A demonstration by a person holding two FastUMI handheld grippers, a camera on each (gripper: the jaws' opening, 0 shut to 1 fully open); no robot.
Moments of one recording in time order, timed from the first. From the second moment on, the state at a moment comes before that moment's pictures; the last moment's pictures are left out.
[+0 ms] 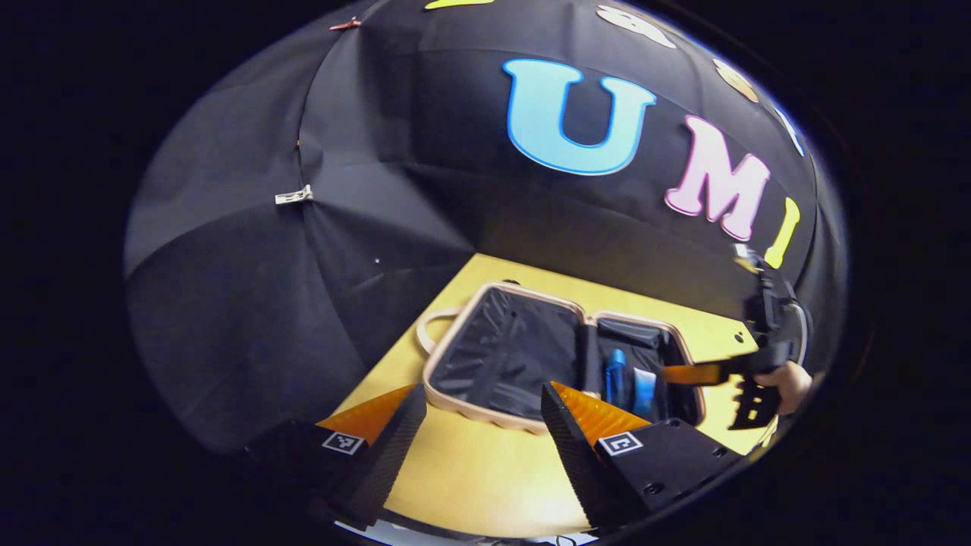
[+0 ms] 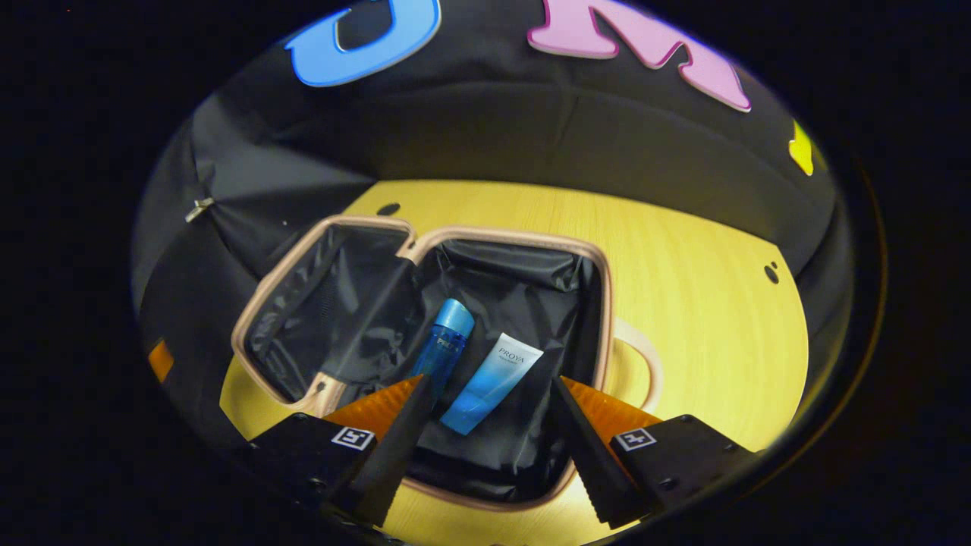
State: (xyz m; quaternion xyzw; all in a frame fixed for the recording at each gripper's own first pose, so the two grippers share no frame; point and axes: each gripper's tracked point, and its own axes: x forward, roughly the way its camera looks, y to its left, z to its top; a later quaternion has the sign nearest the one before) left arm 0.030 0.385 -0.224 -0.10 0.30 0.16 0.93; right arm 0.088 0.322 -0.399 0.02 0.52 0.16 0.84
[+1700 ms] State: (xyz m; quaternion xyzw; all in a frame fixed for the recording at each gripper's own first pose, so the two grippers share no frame) left arm 0.209 0.422 -0.191 -0.22 0.28 0.11 0.93; right arm -0.037 0.129 -0.297 0.07 0.48 0.08 0.87
